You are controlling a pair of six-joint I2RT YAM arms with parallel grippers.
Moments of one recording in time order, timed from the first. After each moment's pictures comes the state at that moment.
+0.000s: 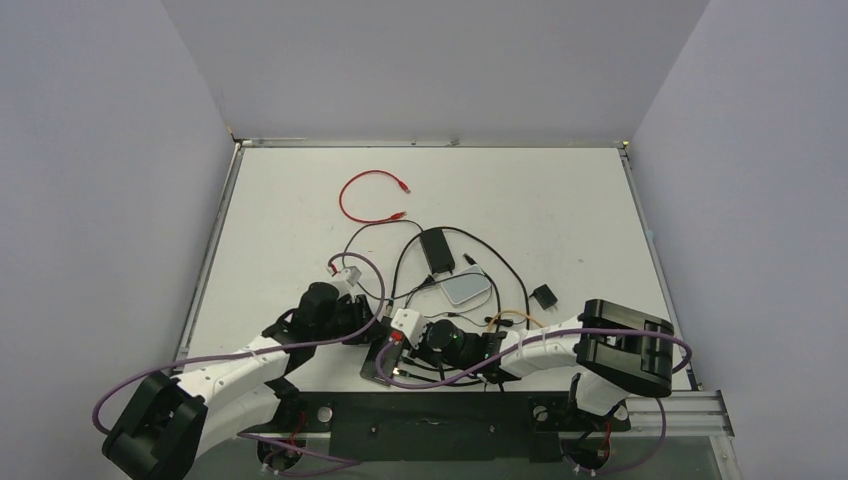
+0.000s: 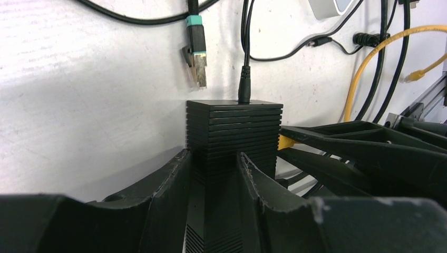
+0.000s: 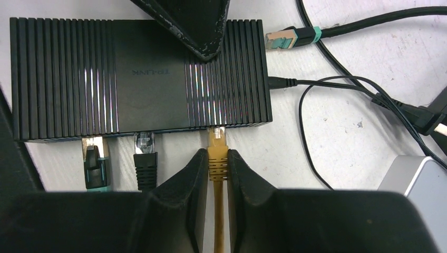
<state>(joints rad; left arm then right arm) -0.58 1.01 0.22 0.10 0.28 -0.68 1.26 1.57 0.52 0.44 0.18 -0.09</state>
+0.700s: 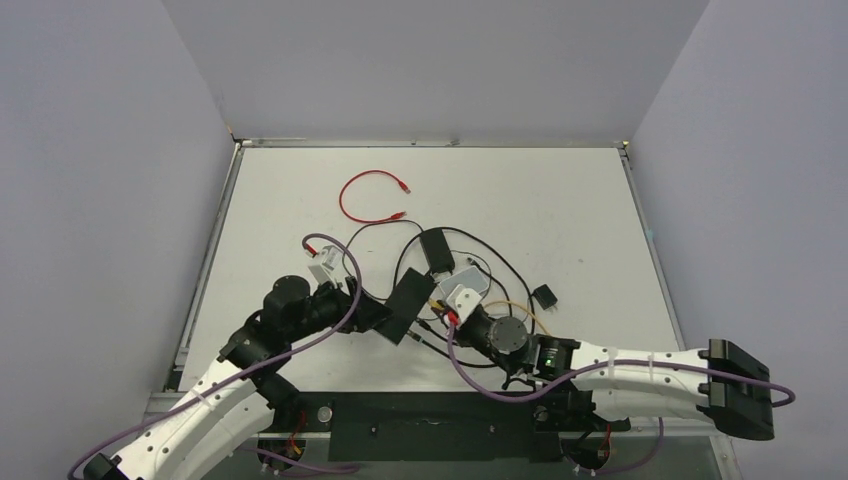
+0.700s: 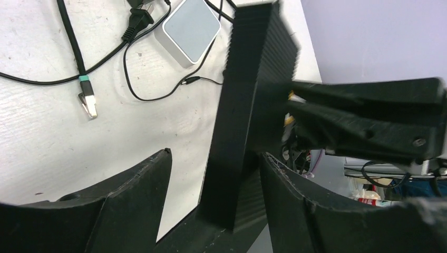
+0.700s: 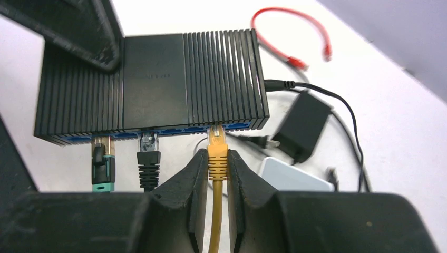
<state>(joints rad) -0.62 0.59 0.44 -0.25 0.30 -0.77 1.26 1.01 0.40 0.39 0.38 -0.12</state>
